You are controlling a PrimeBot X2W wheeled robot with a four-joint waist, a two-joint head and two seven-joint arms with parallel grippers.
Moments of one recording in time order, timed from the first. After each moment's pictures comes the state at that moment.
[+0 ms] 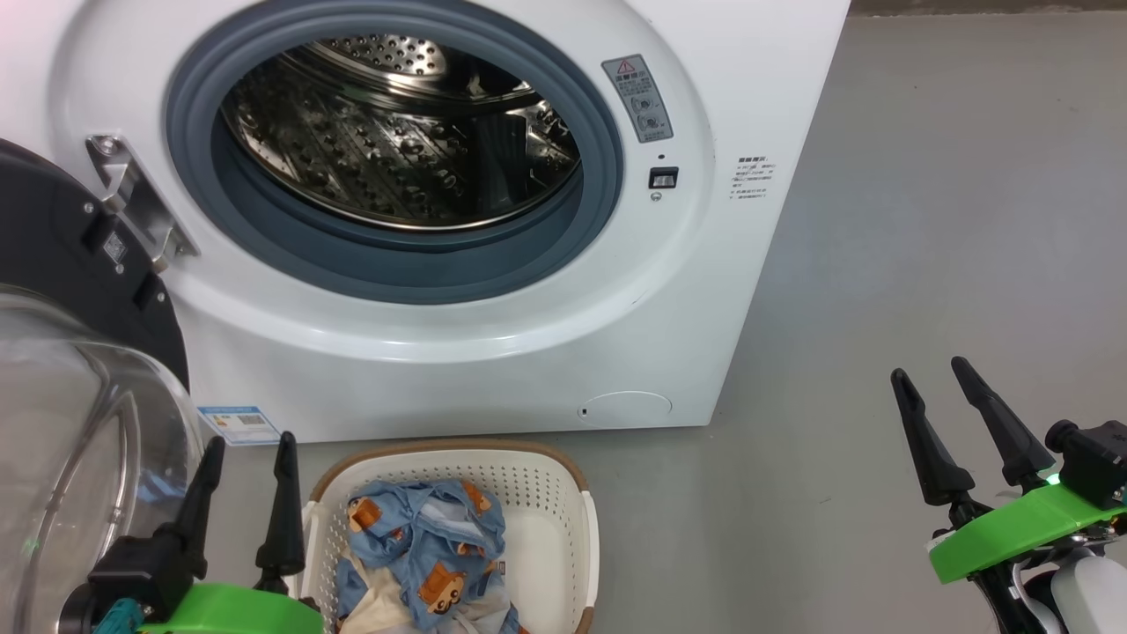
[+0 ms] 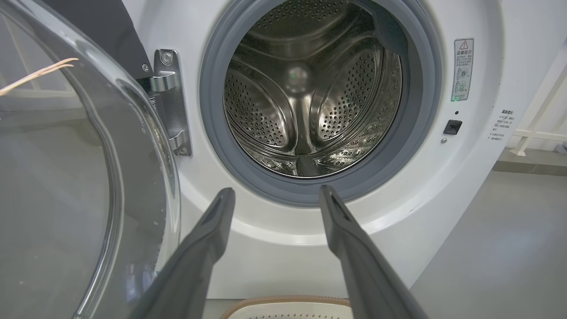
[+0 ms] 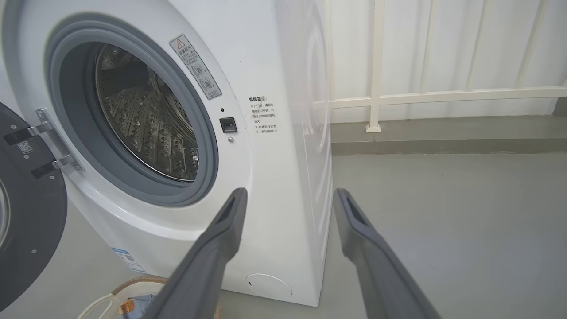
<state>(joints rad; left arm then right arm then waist) -0.09 0.16 -0.16 0.16 -0.36 0.00 -0.25 -0.17 -0.34 0.13 0.22 0.50 0.13 -0.25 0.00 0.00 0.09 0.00</state>
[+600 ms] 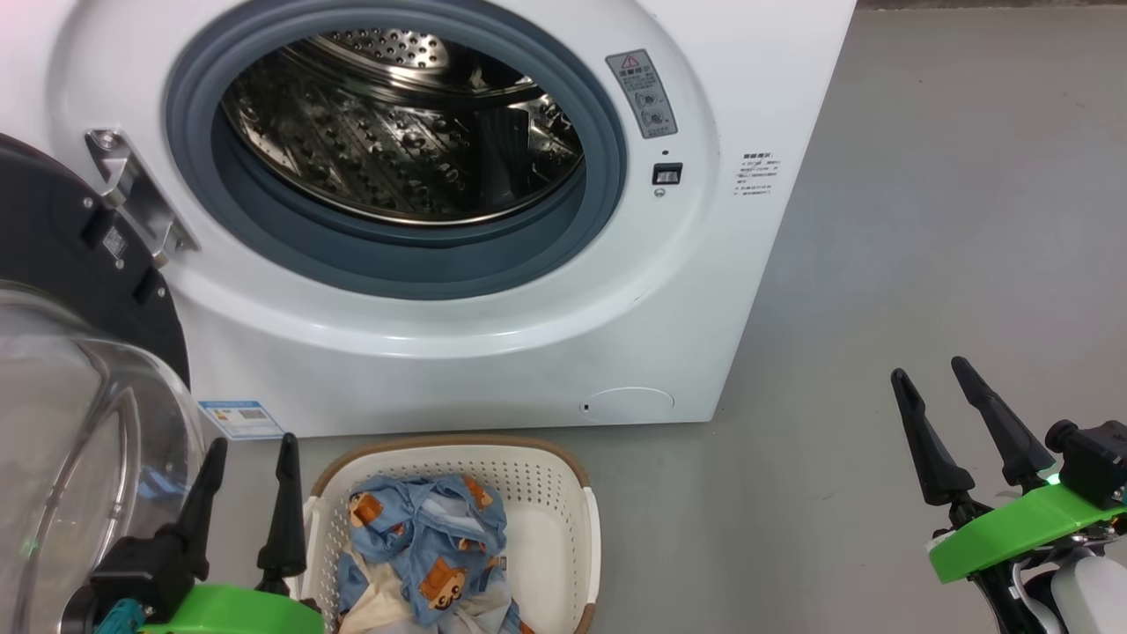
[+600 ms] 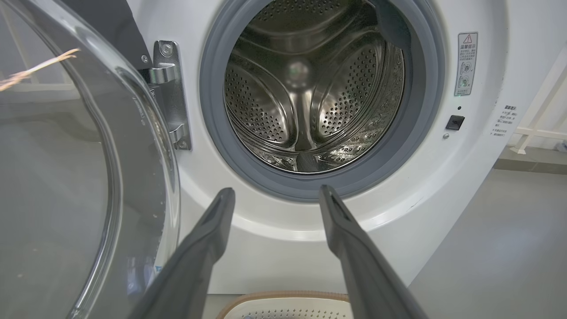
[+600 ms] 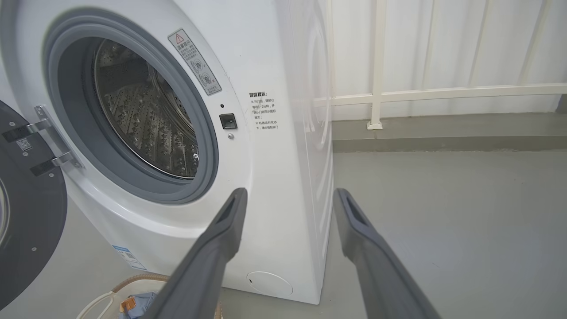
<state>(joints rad) -0.09 0.16 -0.16 0.17 -0.36 0.00 -0.25 -0.17 -0.34 0.13 0.22 0.50 0.13 -0.25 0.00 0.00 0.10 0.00</state>
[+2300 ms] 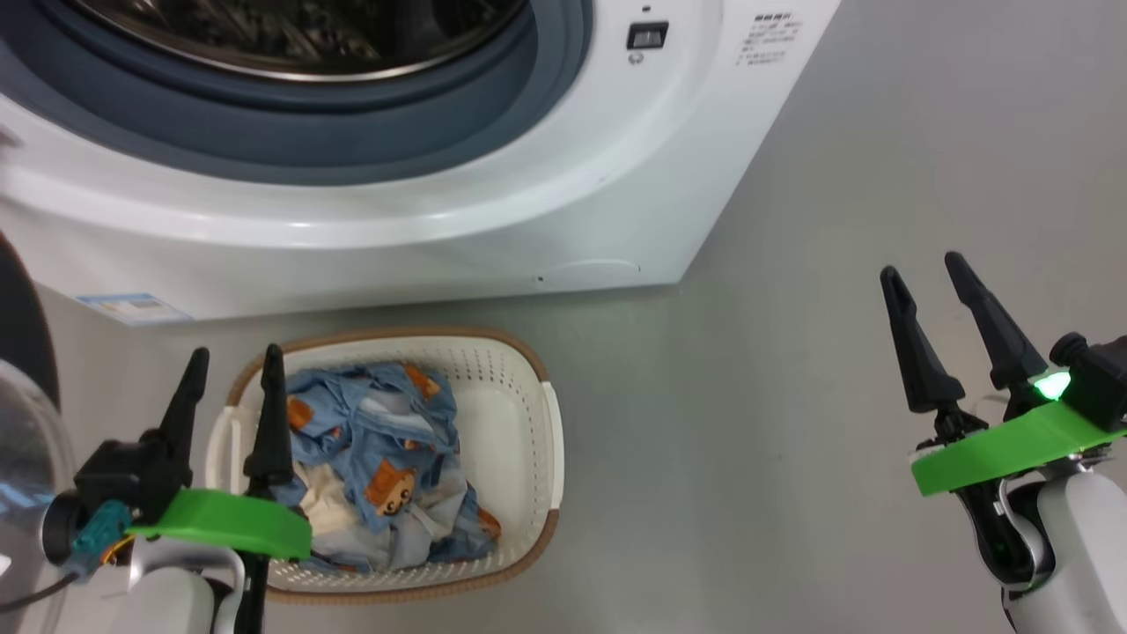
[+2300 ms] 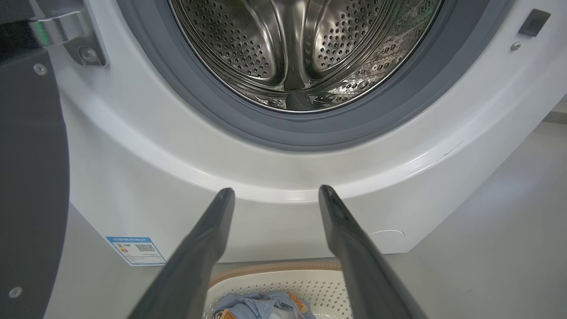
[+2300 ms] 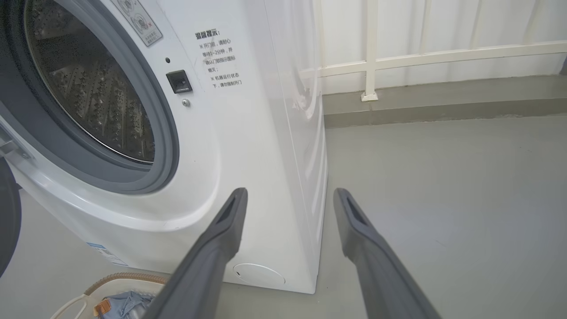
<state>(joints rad) -0.26 0.18 -0.17 0.25 -0.36 0.00 -0.24 -0.30 -0.31 0.12 0.16 0.49 0.13 -0.25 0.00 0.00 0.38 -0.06</state>
